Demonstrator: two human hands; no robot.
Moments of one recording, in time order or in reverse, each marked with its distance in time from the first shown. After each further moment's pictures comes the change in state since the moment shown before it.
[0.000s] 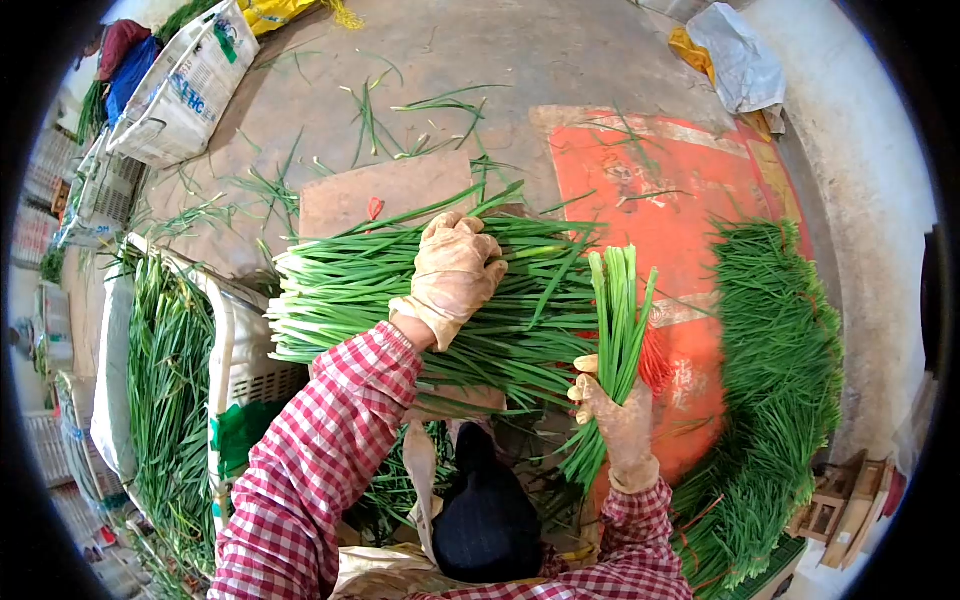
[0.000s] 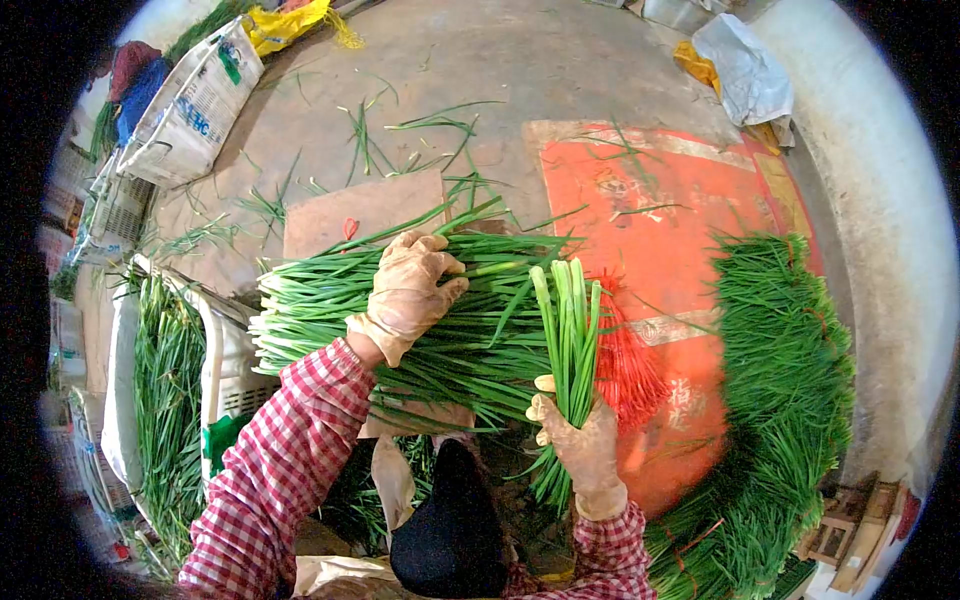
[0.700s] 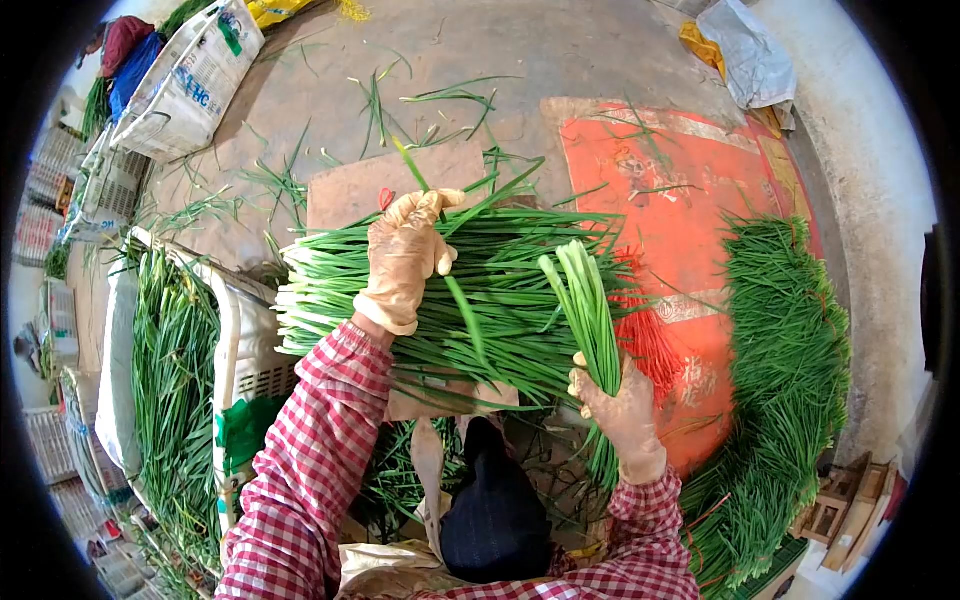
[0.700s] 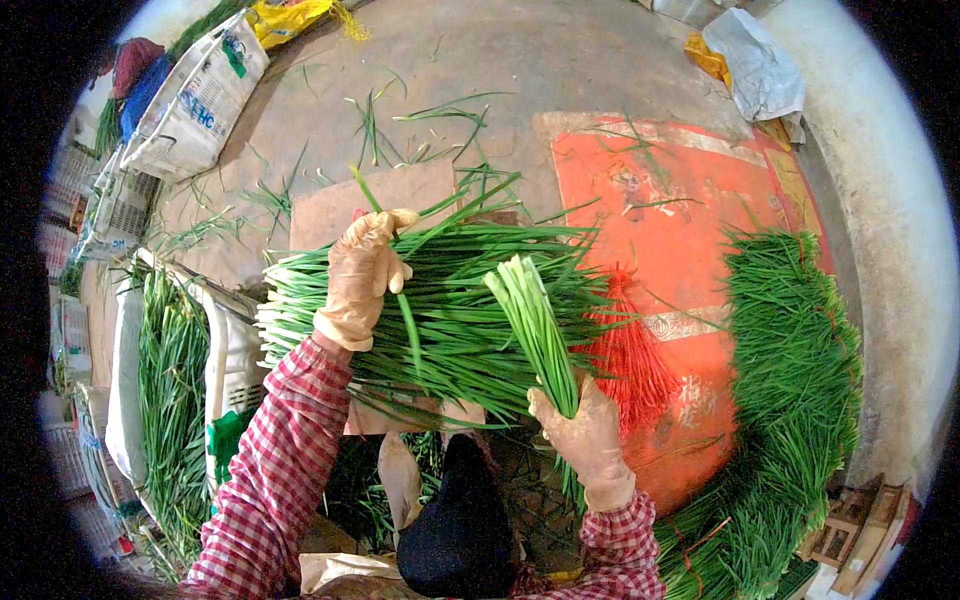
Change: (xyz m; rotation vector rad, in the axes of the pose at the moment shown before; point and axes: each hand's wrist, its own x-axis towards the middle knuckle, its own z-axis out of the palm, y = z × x) left_hand -0.015 -0.036 -0.024 -1.477 0.185 -0.462; right_hand 0.013 0.004 0.008 -0.322 -0.011 0.025
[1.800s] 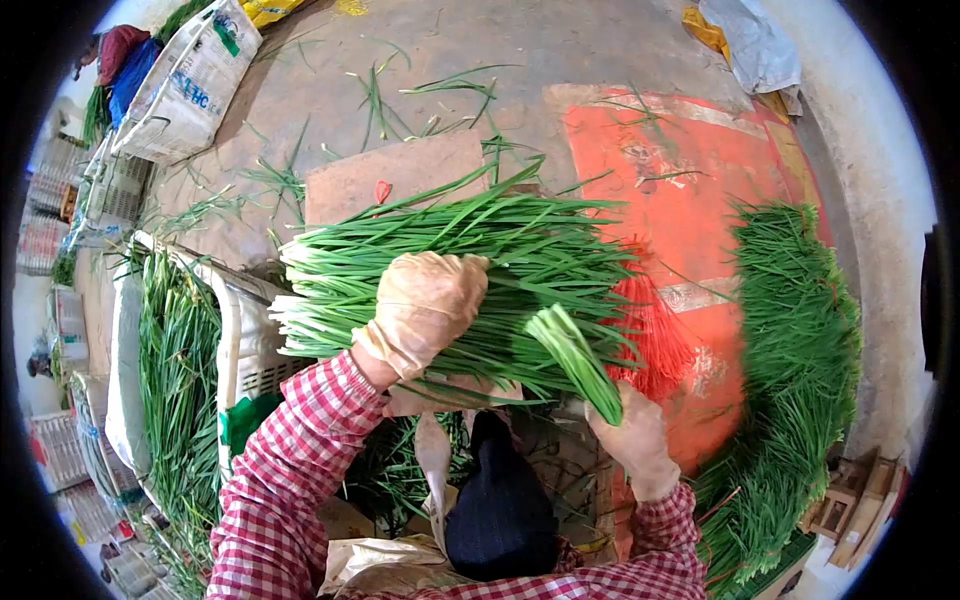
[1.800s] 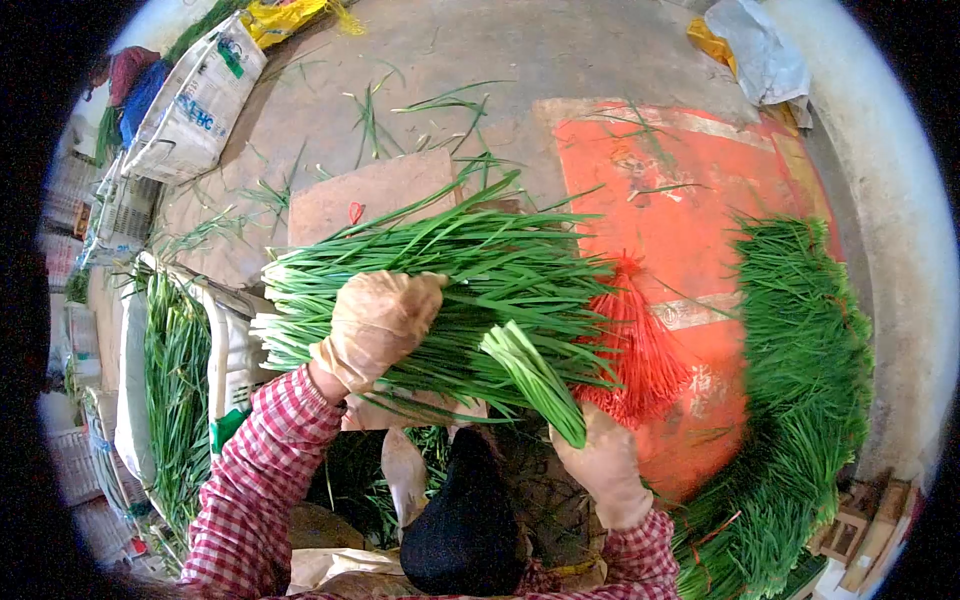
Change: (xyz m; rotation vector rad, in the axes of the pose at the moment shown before) left_hand -0.033 -0.009 0.011 1.804 -0.393 0.669; right_hand -0.026 0.033 -0.023 -0.766 0.039 -0.333
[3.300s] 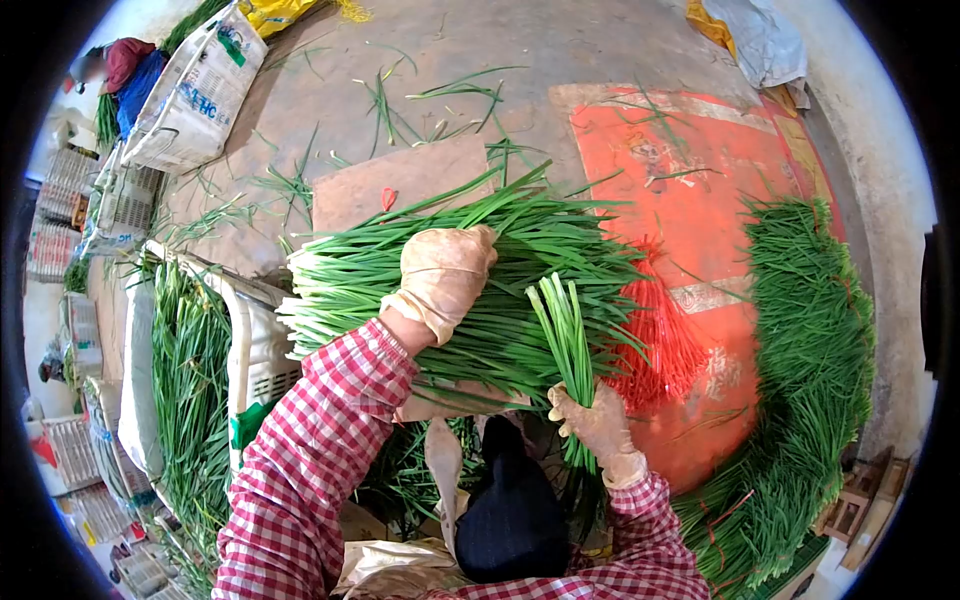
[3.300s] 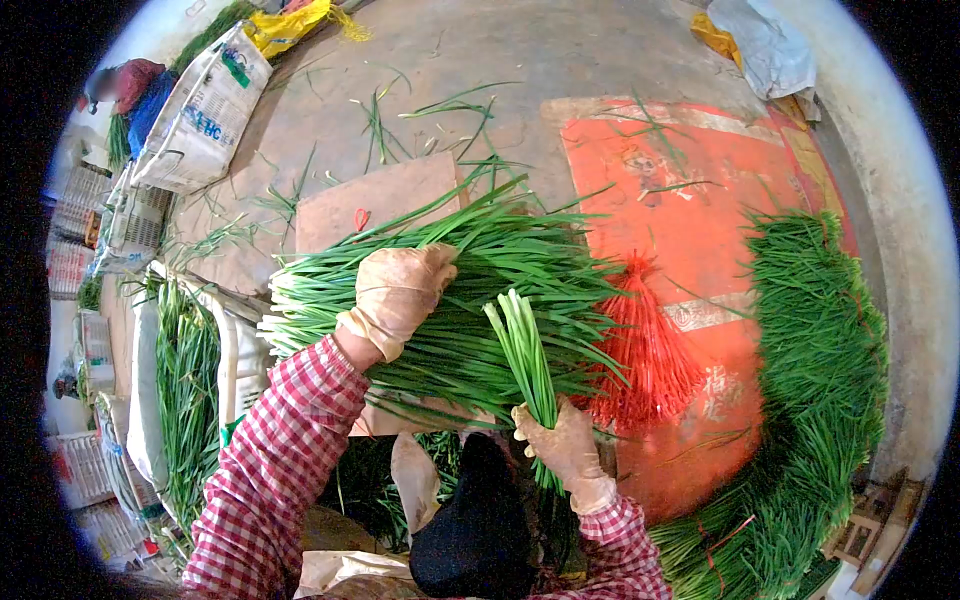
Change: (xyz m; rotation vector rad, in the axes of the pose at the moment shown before) left_hand 0.035 -0.005 0.012 -0.053 -0.154 -0.287; right_hand 0.022 -0.020 0.047 0.915 -0.262 0.528
